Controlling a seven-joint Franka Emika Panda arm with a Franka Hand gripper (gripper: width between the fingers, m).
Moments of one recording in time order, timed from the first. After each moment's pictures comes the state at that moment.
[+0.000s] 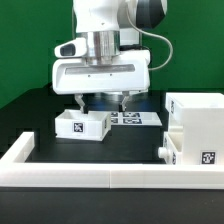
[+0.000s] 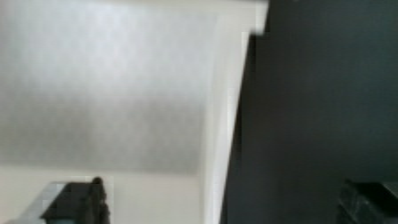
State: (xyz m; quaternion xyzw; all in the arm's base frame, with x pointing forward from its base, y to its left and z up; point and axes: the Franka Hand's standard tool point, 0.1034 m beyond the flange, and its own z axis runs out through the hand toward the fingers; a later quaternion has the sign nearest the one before) arm 0.429 -0.066 0.046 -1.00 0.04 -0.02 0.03
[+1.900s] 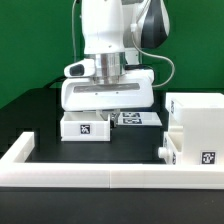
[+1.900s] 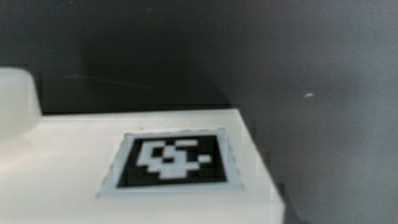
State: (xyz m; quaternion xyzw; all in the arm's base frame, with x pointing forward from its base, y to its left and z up) arm 0.410 -0.052 0.008 -1.00 0.01 -0.03 0.03
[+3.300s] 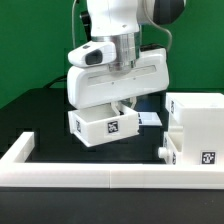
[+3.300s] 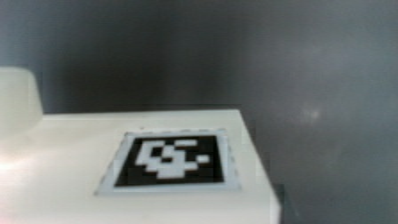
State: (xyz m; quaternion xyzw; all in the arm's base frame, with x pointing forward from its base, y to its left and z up) arm 0.496 -0.029 0.053 -0.96 -0.27 0.00 0.05
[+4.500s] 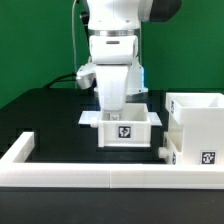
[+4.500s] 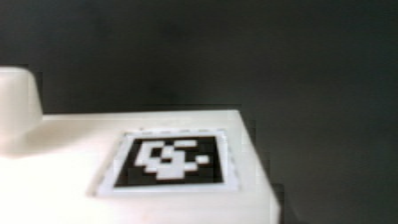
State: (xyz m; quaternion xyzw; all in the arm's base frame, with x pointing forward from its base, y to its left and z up) arm 0.522 -0.044 0.062 -0.70 -0.71 0.02 0.03
